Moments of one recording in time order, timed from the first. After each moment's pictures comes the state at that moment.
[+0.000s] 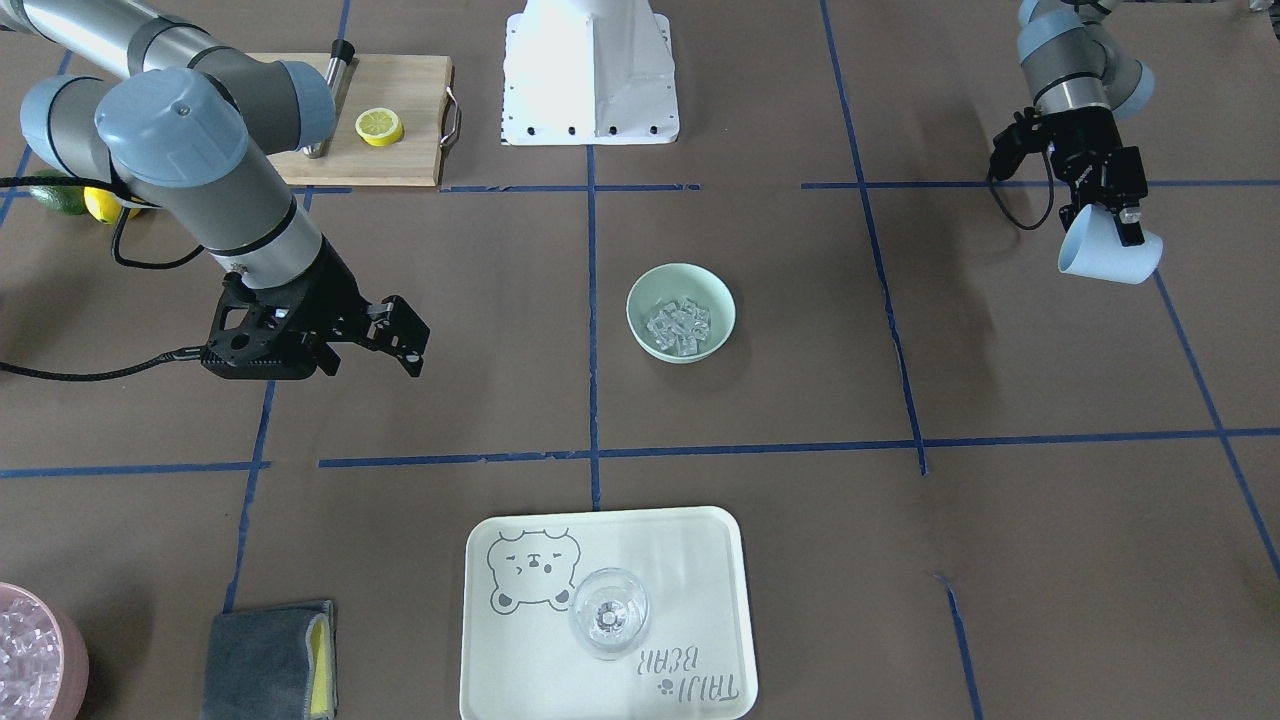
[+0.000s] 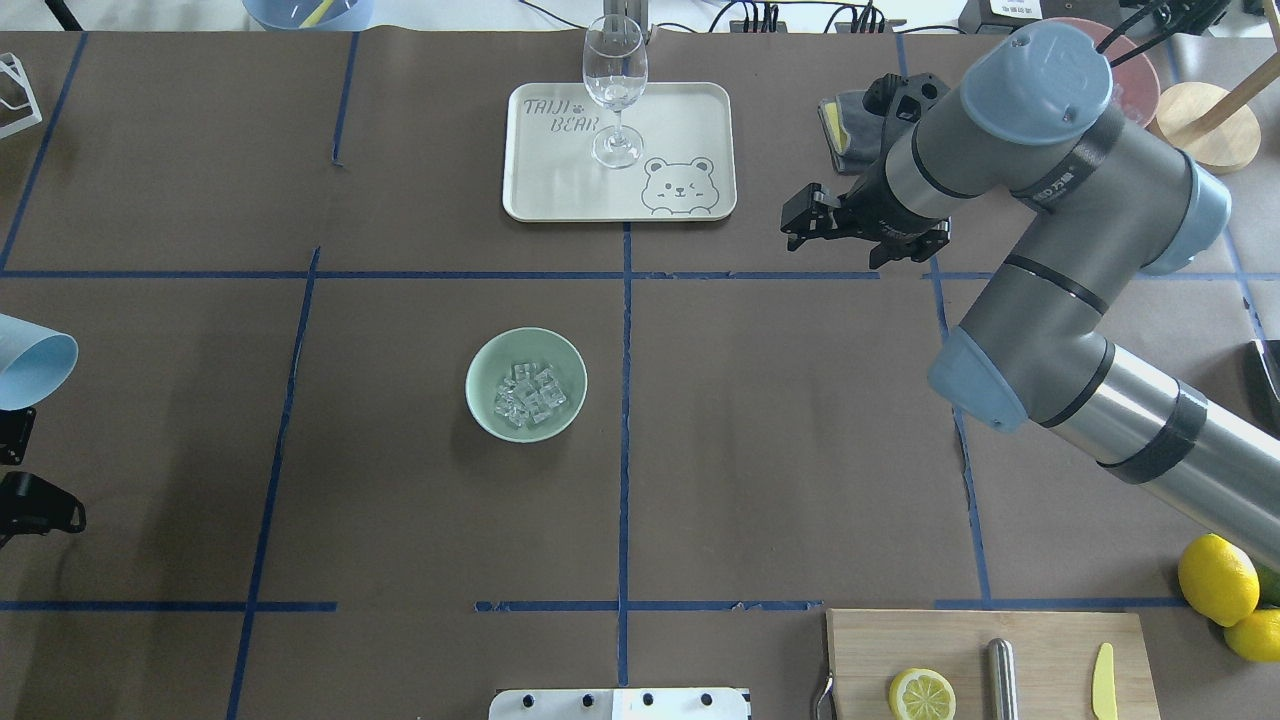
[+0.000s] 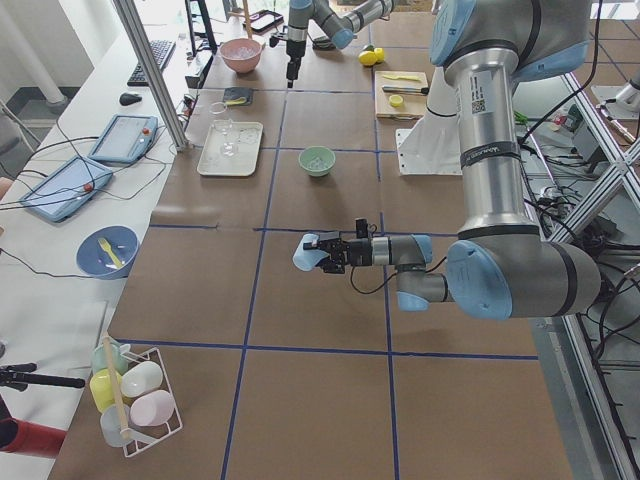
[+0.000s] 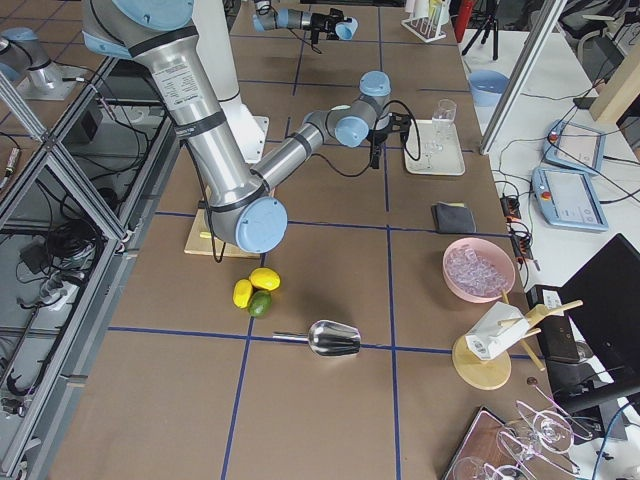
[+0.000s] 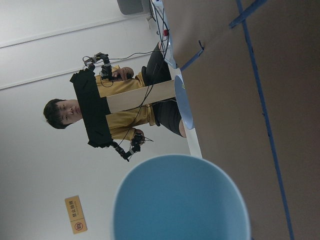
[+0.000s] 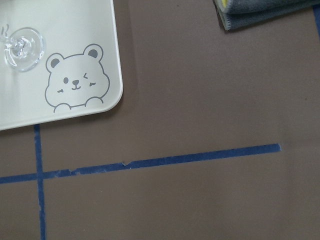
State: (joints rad) left arm -0.18 -1.25 -1.53 -3.22 -0.27 0.62; right arm 0.81 -1.08 1.72 -1.36 2.06 1.21
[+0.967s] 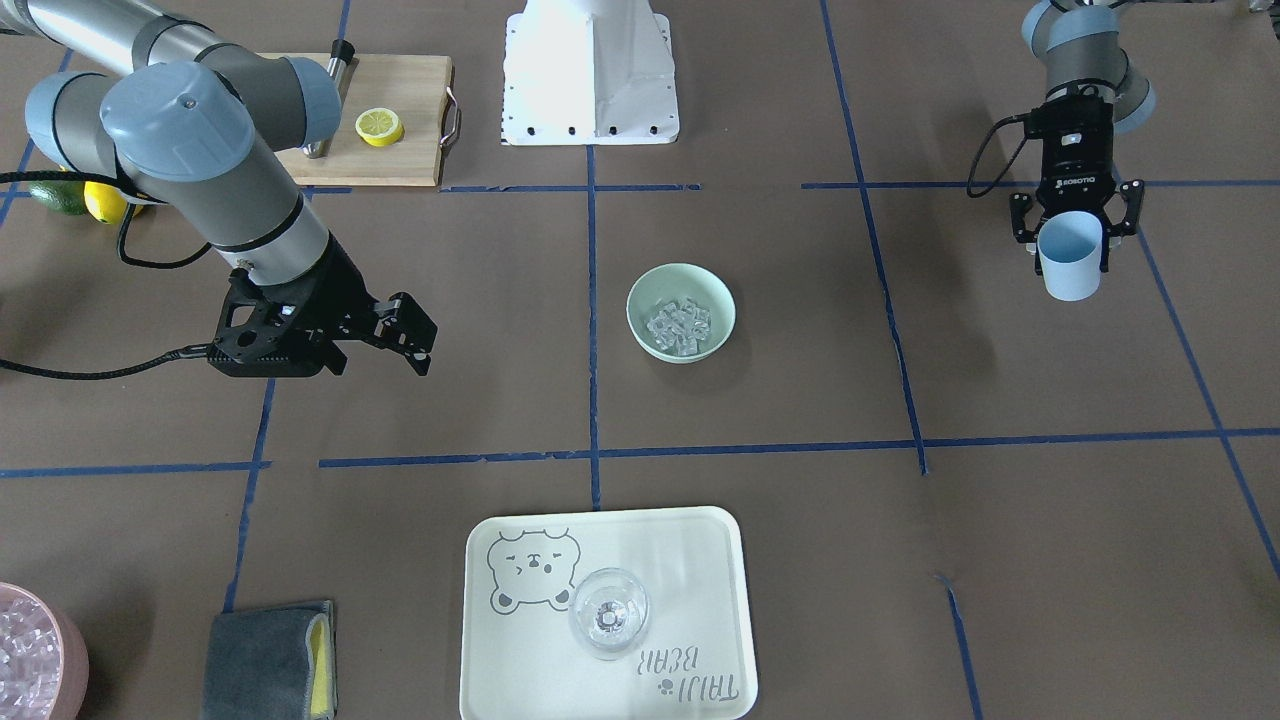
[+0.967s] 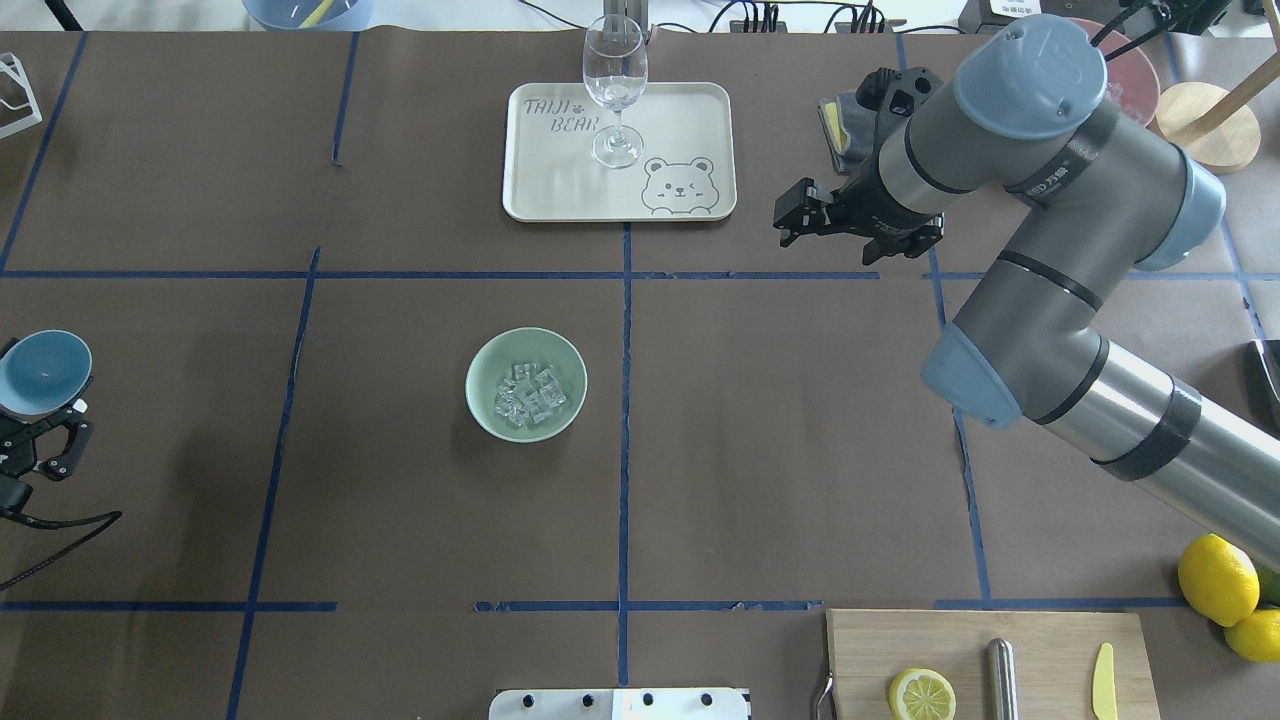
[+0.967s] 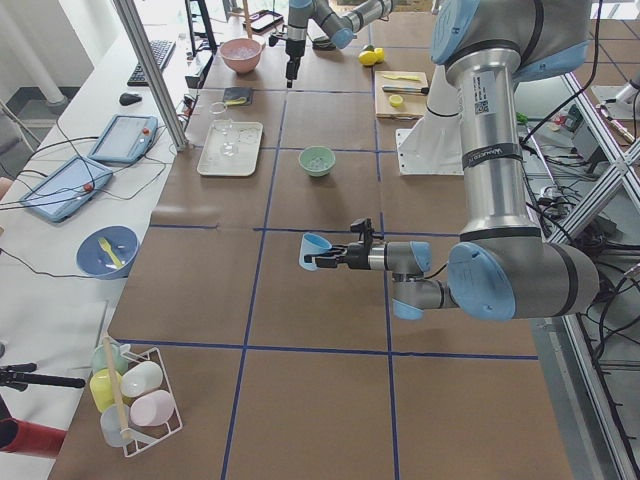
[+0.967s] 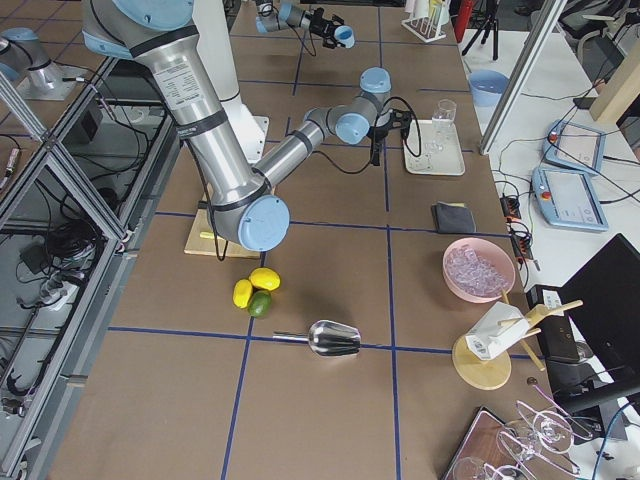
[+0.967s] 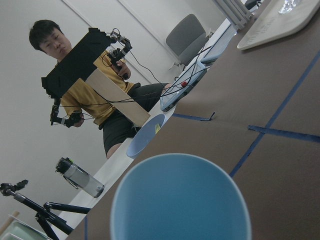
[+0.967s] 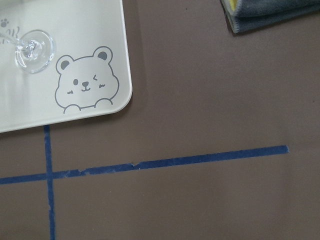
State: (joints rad) left arm -0.22 -1.28 -1.50 -3.36 -0.55 -0.35; right arm 0.81 -1.07 1.73 -1.36 2.06 1.21
